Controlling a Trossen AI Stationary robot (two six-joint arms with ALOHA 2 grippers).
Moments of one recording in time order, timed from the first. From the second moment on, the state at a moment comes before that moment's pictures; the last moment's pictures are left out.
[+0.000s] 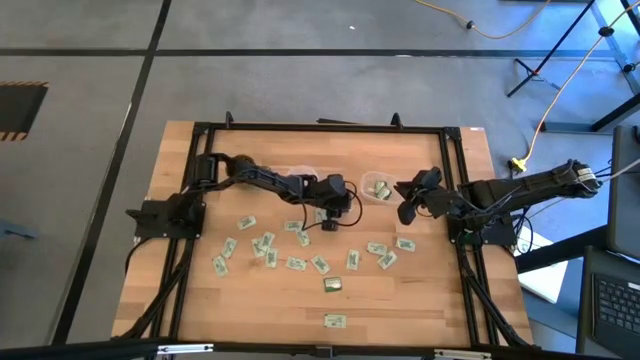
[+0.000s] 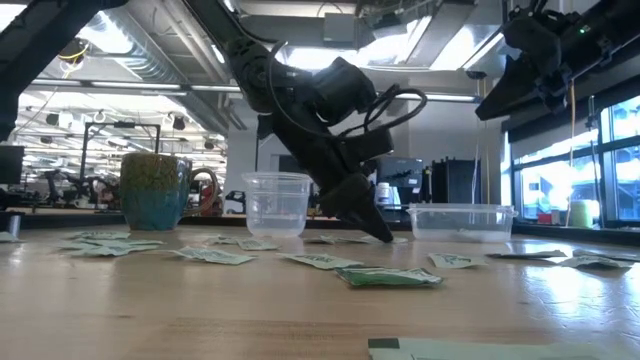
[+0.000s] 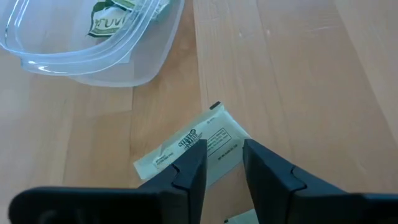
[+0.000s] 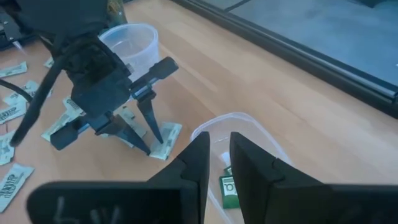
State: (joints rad) left arm 0.13 2.14 1.28 0.03 -0.02 0.27; right arm 0.20 0.78 0.54 -0.46 0.70 0.61
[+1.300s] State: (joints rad) left arm 0.11 2.11 1.27 0.00 0.10 0.22; right arm 0.20 0.78 0.54 -0.42 0.71 0.52
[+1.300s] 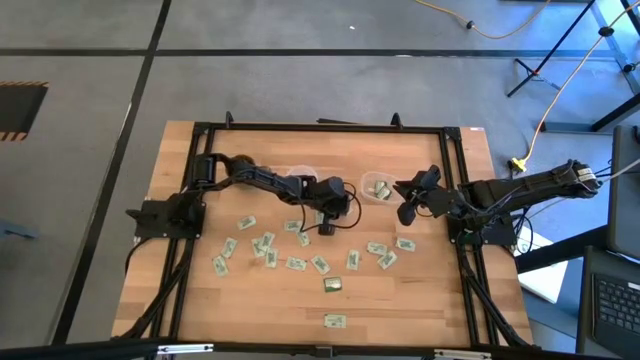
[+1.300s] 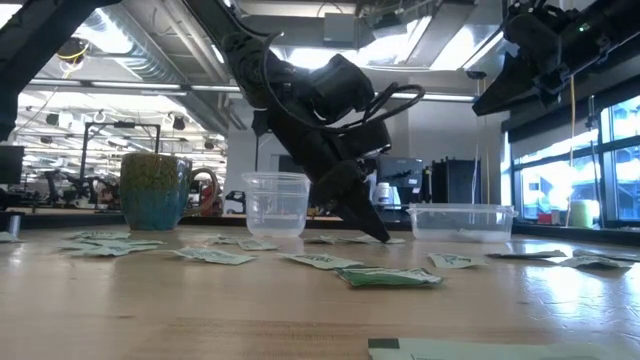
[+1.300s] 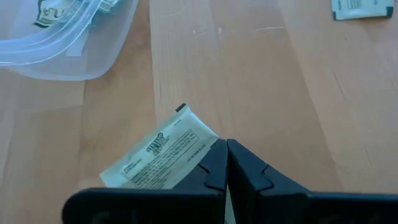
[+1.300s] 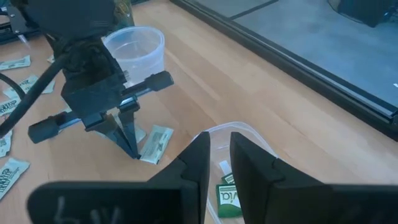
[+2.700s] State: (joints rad) left arm -0.01 2.15 1.28 -0.01 0.15 0.20; right arm 0.20 0.78 0.54 -0.40 0.71 0.57
